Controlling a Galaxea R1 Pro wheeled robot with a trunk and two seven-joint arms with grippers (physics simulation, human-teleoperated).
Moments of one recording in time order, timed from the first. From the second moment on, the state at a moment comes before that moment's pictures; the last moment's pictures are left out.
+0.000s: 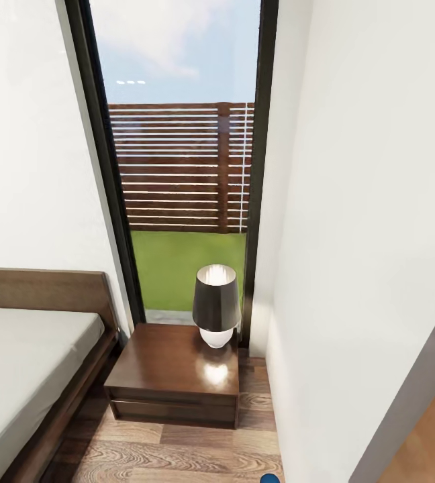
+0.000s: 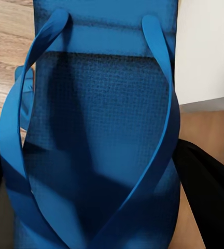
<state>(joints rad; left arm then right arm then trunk) -0.18 -0.01 -0.26 -0.14 0.39 -0.10 0.04 -0.32 0.10 0.05 -0.08 0.13 -0.05 -0.06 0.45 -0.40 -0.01</state>
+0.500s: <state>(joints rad) -0.28 -0.01 -0.26 -0.15 0.38 0.01 0.02 -0.32 0.10 0.05 -0.16 0.12 -0.04 -0.07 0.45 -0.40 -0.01</state>
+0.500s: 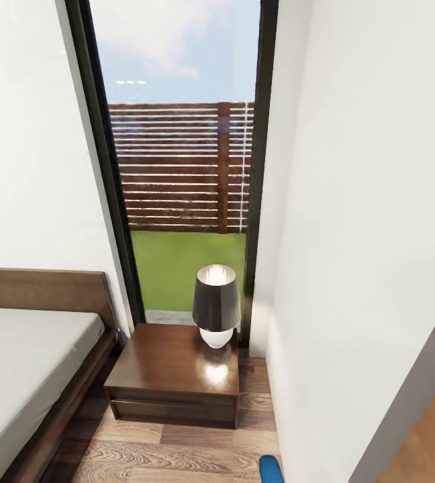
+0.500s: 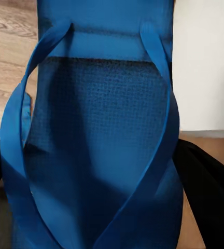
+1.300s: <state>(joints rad) -0.34 0.00 -0.24 -0.14 0.39 0.04 0.02 -0.33 0.13 0.06 -0.50 0.11 0.17 -0.06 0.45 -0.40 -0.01</state>
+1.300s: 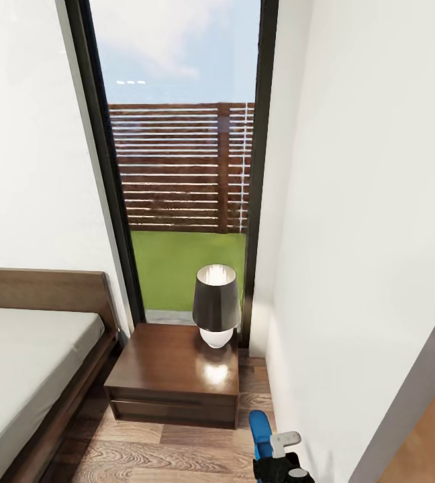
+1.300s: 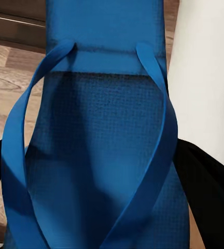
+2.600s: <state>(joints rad) -0.34 0.00 -0.25 -0.14 0.39 0.00 0.02 -0.15 0.14 0.24 -1.46 0.11 0.78 -0.06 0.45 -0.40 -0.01</state>
